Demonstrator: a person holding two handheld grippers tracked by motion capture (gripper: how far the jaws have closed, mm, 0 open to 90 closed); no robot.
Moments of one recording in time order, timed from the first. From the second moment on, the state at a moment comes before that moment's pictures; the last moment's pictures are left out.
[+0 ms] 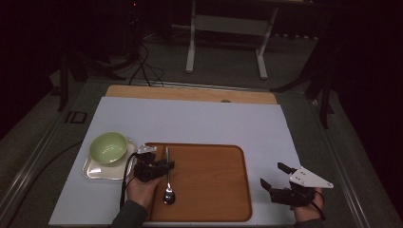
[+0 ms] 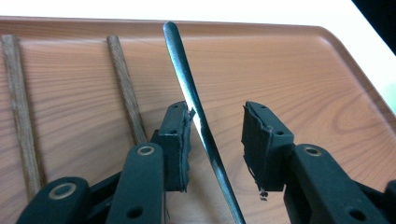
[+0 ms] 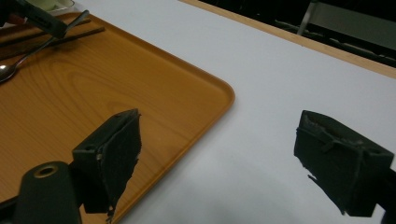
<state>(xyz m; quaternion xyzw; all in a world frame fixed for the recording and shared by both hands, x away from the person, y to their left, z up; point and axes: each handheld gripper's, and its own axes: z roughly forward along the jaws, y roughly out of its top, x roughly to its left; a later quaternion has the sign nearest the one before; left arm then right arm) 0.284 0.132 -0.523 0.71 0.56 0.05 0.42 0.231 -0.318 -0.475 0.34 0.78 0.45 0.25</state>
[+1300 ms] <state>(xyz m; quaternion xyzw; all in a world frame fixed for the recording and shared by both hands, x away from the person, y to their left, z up) 0.281 0.119 -0.510 0.73 0.54 0.09 0.41 0.231 -0.318 -0.475 0.34 0.78 0.45 0.25</state>
